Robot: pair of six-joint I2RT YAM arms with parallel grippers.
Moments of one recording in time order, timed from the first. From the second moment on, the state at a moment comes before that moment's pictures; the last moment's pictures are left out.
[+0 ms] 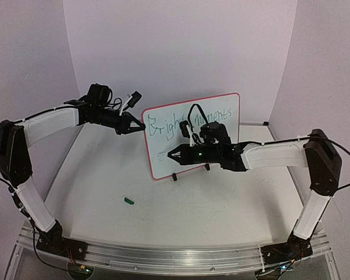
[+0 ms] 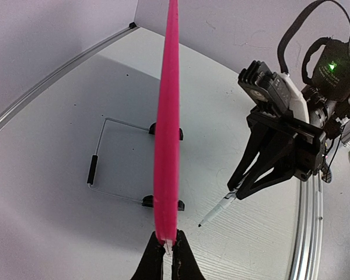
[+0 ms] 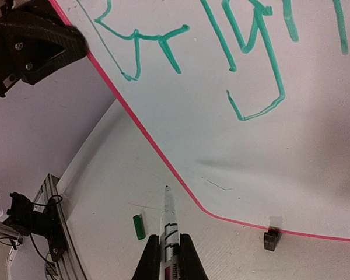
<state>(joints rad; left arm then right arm) -0.42 1.69 1.43 -0.41 0.79 0.24 0.82 1.80 1.16 0.21 -0.27 0.51</state>
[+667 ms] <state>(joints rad) -0.42 1.69 1.43 -0.41 0.79 0.24 0.82 1.87 1.21 0.23 -0.20 0.52</state>
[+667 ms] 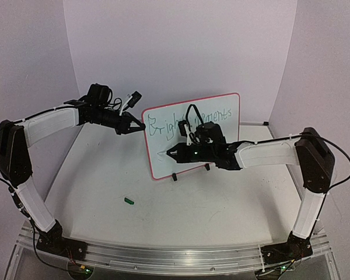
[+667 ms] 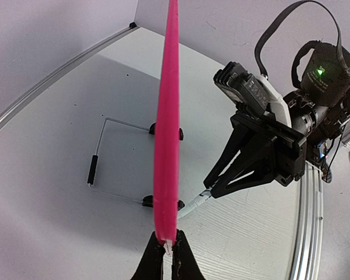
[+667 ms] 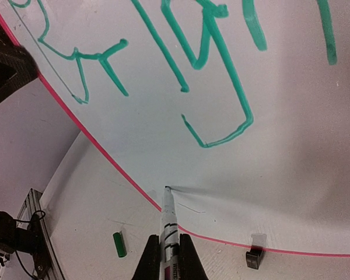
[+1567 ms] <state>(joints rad) -0.42 1.69 1.43 -0.41 0.79 0.24 0.83 1.91 1.23 0.20 -0.20 0.50</state>
